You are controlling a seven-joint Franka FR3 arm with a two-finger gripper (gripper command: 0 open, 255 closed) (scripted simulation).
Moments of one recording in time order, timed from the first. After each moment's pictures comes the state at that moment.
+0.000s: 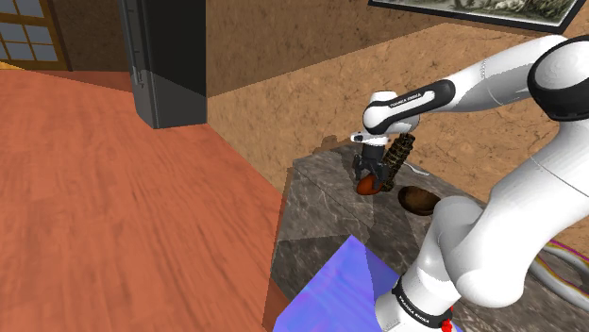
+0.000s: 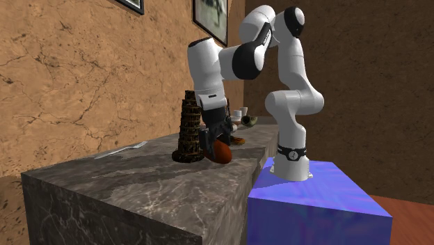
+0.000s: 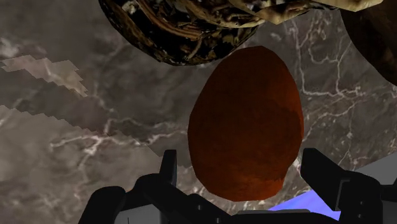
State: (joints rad) arm 0.38 -0.24 -1.04 -2.44 -0.29 2.03 -1.67
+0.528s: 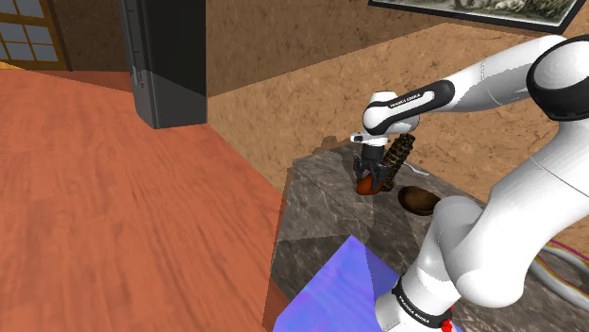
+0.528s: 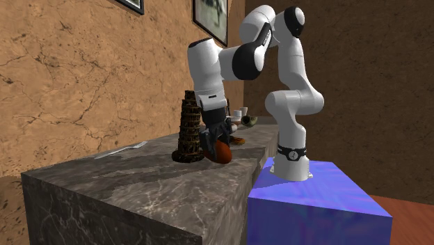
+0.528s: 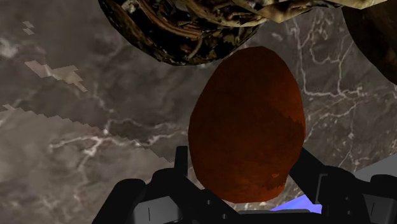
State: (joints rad) arm 0.38 -0.23 -1.05 -2.44 -0.29 2.03 -1.67
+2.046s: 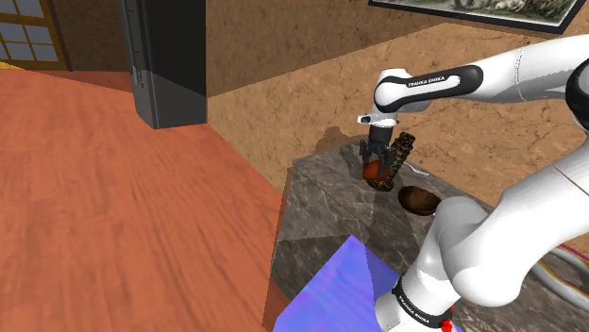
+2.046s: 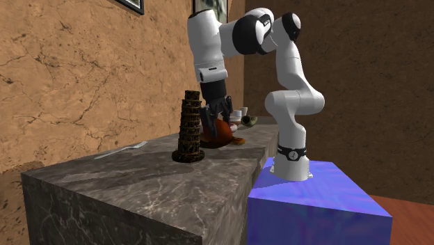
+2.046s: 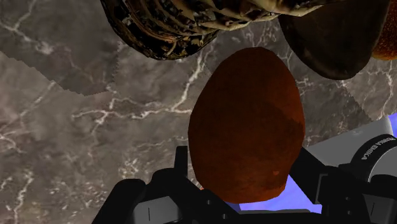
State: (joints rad) arm 0.32 -0.39 -0.93 -2.35 -0.35 1.81 -1.60
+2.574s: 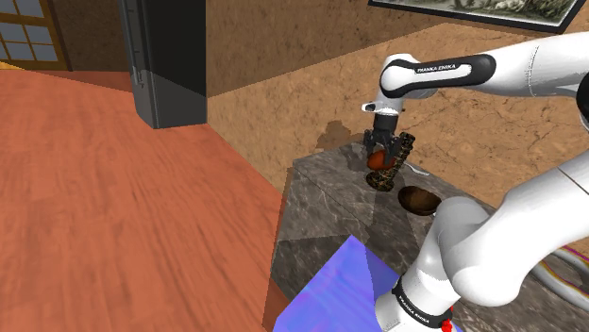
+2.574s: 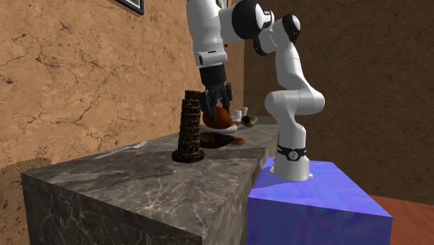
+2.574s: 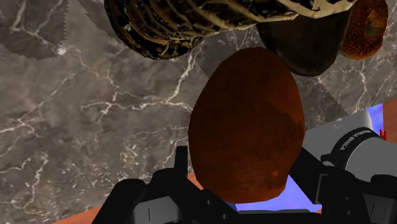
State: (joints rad) arm 0.31 -0.43 -0.88 -2.27 -0.35 1.69 -1.60
